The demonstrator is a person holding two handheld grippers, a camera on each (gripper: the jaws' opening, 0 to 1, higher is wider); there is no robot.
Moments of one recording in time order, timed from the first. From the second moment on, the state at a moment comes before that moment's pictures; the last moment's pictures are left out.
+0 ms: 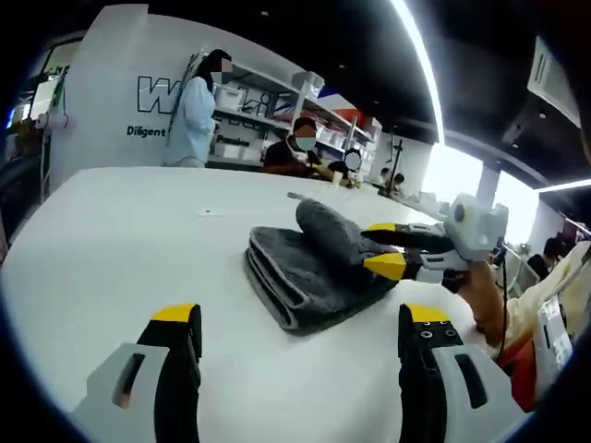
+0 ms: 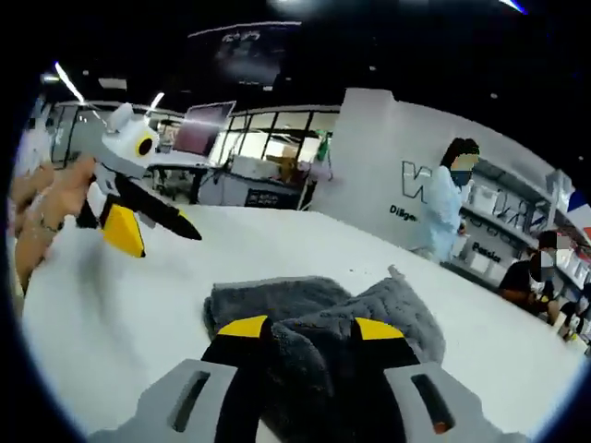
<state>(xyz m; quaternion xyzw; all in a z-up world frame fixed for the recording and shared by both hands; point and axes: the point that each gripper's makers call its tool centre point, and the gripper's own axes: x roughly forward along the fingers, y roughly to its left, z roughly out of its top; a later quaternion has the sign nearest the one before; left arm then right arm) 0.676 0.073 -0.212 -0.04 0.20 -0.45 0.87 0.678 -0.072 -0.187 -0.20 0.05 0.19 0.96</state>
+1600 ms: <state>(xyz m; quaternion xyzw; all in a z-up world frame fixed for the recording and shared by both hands) 0.679 0.075 -0.217 -0.04 0.21 -0.45 0.87 0.677 -0.227 -0.169 -0.08 0.06 0.01 0.99</state>
